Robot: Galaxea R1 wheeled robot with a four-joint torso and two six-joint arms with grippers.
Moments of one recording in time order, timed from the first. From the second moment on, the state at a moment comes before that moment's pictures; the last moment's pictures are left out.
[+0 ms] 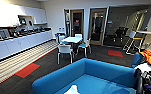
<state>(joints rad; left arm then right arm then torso) 1.43 2.80 -2.23 0.72 0.13 -0.67 -1.61 3.02 -2.64 -0.32 0.19 0.26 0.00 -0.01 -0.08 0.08</state>
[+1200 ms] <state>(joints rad) 1.45 2.95 -2.49 0.72 0.11 -0.65 -1.62 3.07 -2.72 -0.32 0.13 0.26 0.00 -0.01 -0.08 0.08</state>
